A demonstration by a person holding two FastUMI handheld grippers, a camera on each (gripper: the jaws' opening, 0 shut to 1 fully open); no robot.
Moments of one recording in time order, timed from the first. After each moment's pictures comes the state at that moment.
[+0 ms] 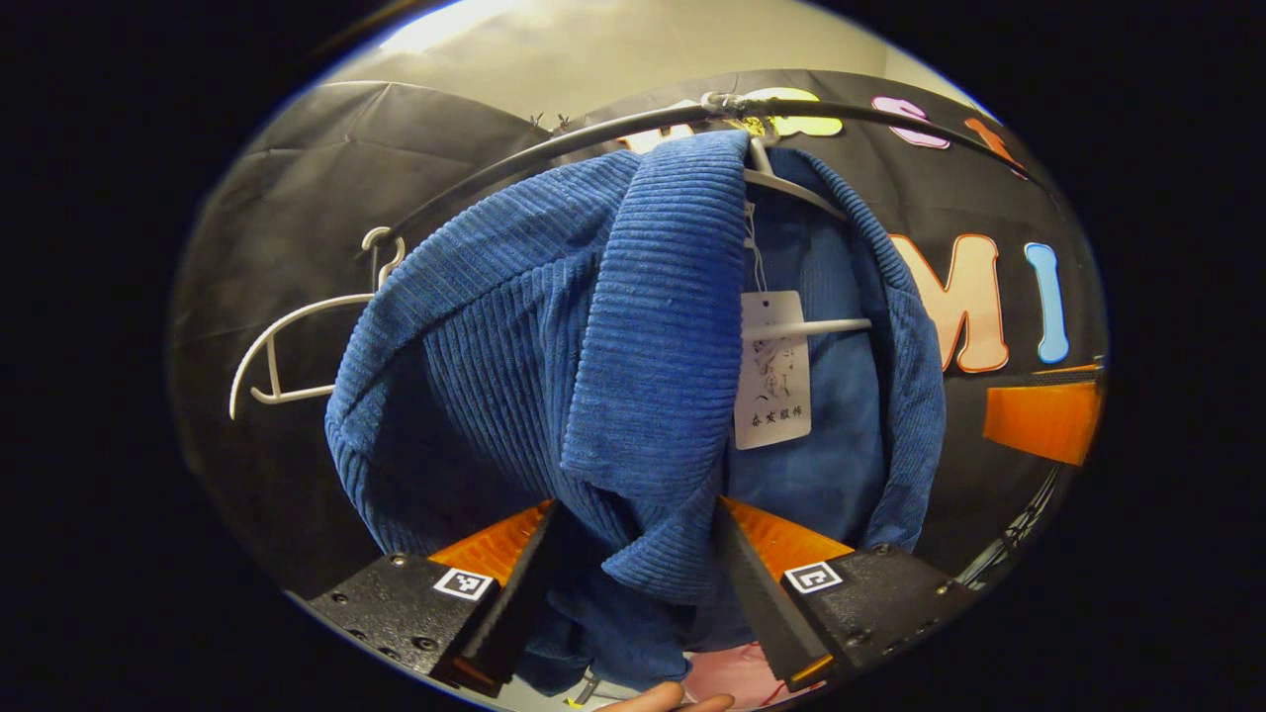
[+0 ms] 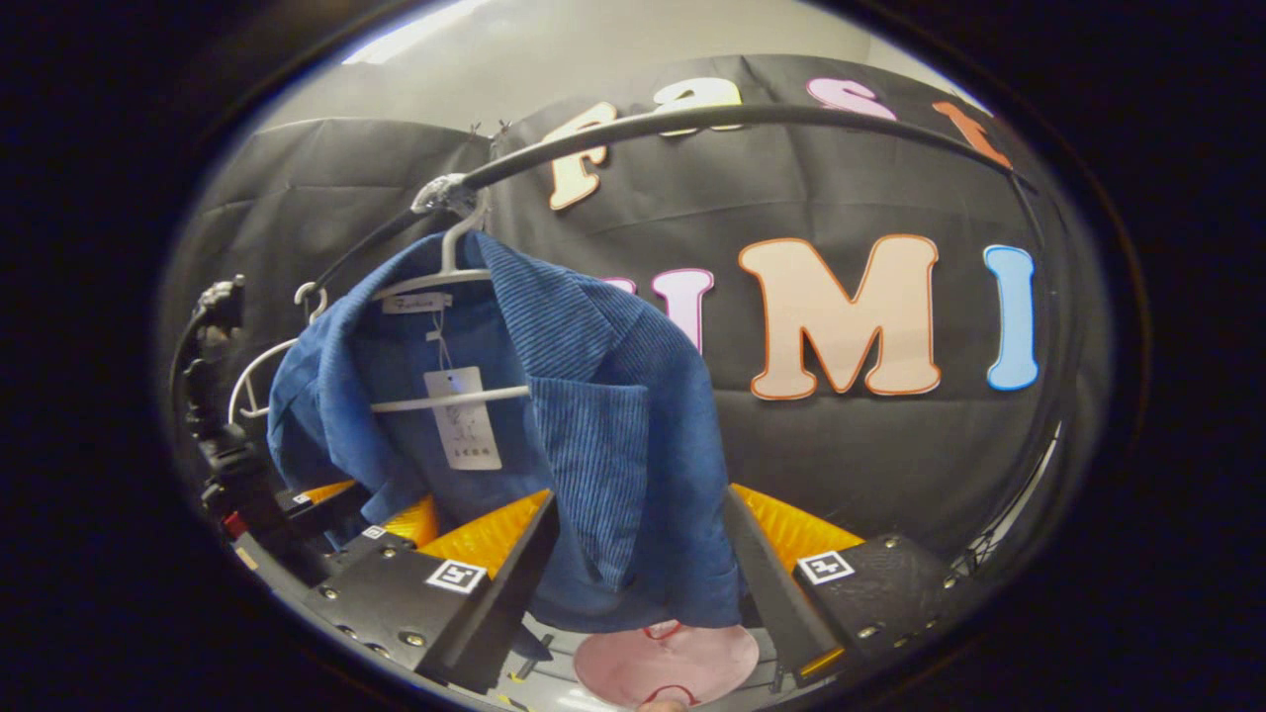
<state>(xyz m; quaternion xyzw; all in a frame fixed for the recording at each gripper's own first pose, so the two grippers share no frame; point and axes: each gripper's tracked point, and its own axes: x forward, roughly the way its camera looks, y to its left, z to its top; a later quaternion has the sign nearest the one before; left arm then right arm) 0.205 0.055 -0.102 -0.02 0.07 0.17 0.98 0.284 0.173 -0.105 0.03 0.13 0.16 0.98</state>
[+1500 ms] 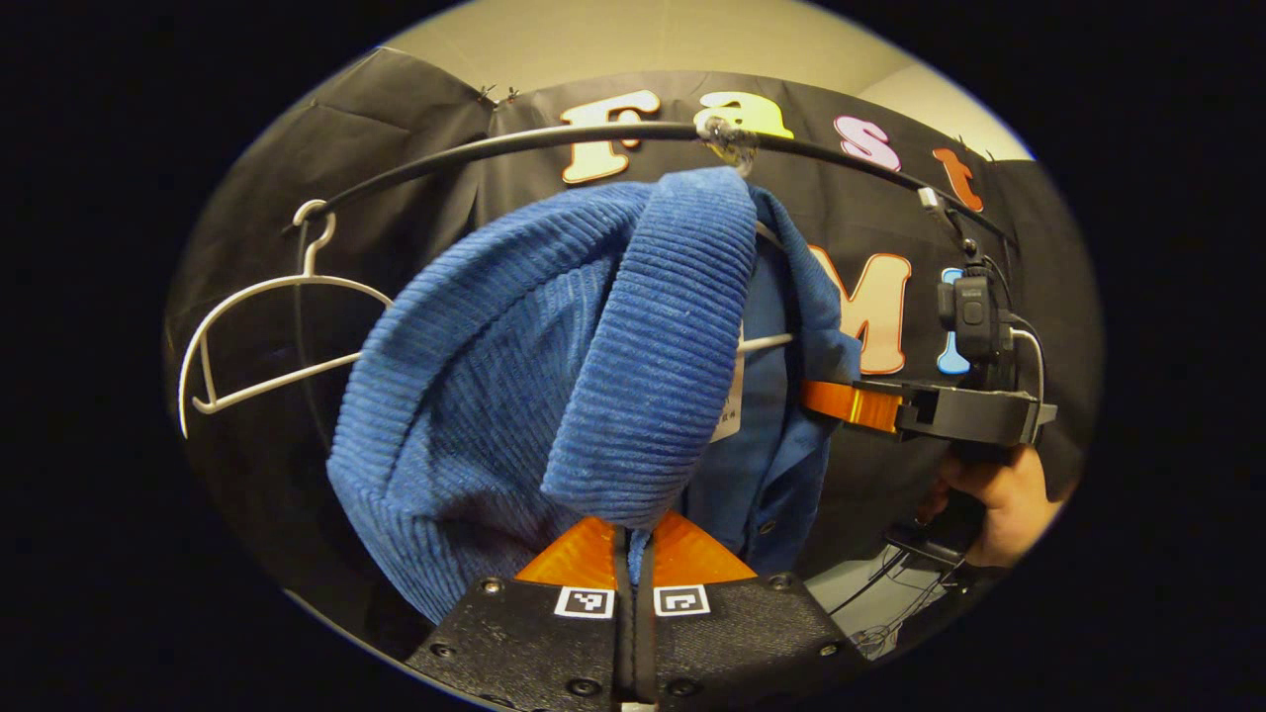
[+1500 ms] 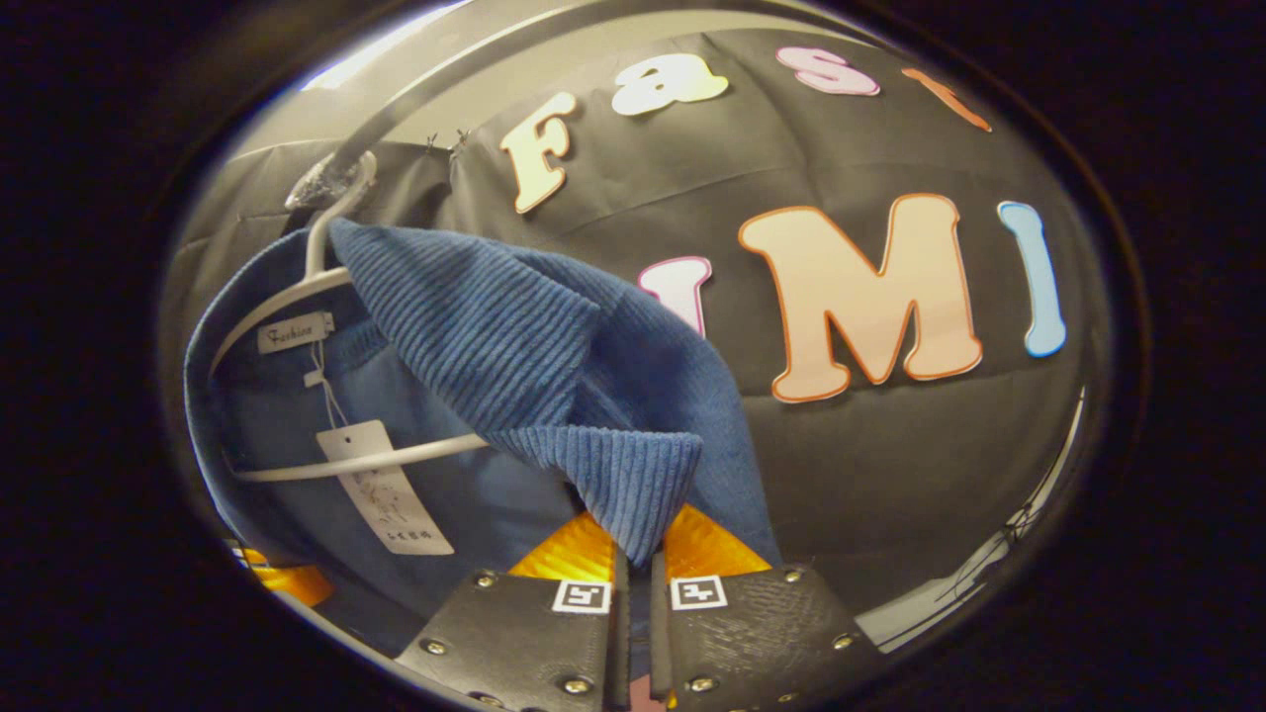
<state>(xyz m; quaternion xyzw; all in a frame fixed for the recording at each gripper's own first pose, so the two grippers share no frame) 0.164 0.041 -0.076 -0.07 0.09 0.01 0.99 0.355 0.193 -0.112 0.08 0.12 0.14 0.98</state>
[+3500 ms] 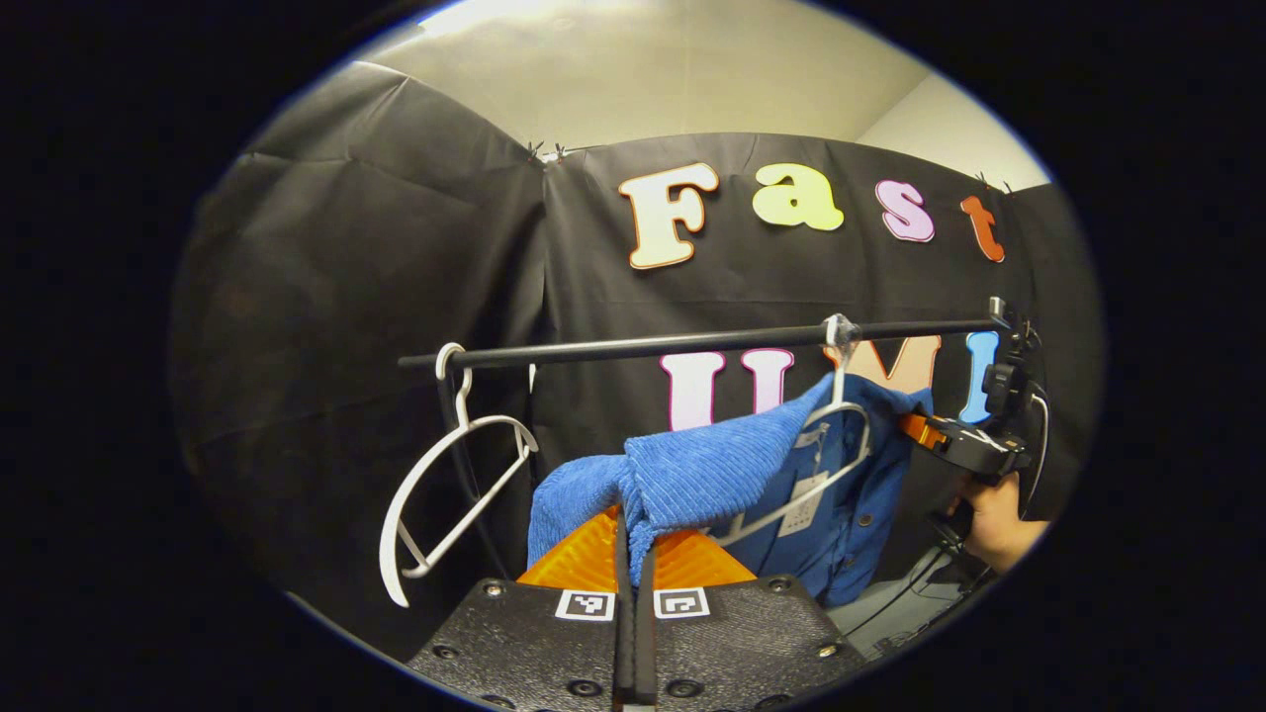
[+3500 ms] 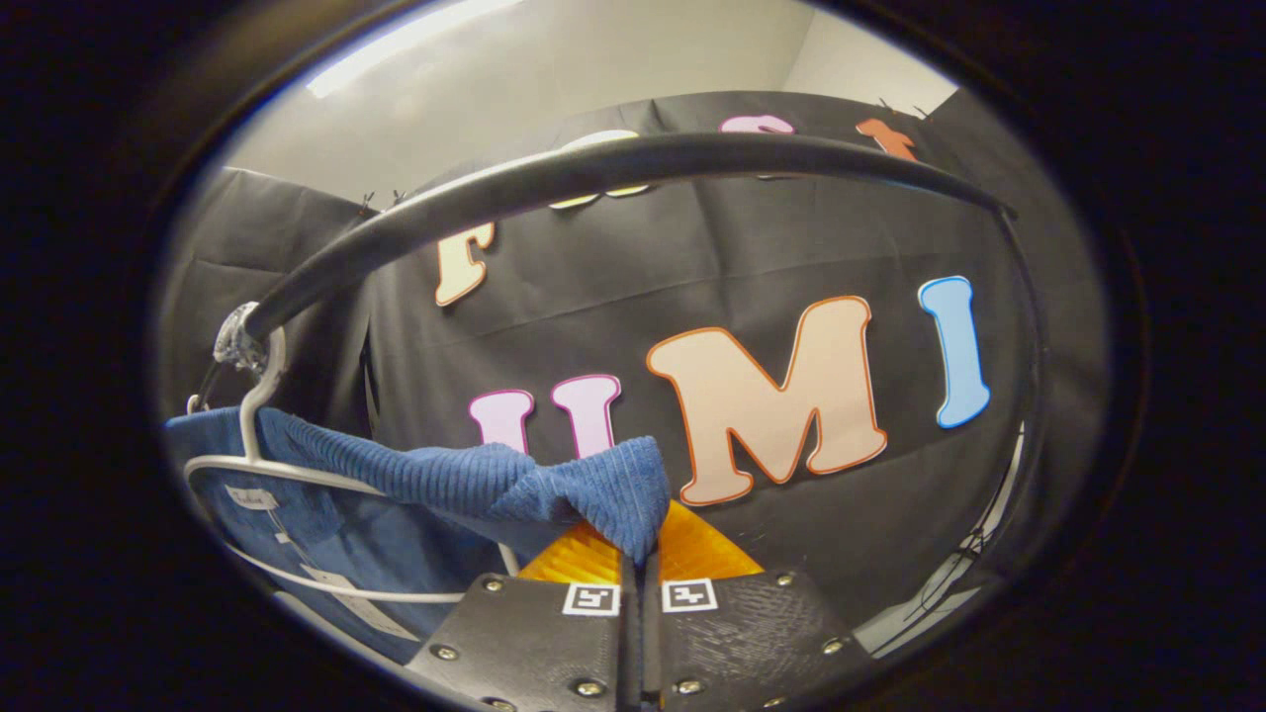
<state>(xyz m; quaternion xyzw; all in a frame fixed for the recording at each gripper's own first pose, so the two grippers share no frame) 0.123 0.188 0.057 -0.05 0.03 0.06 1.00 0.399 0.136 -0.021 0.10 0.01 0.02 1.00</state>
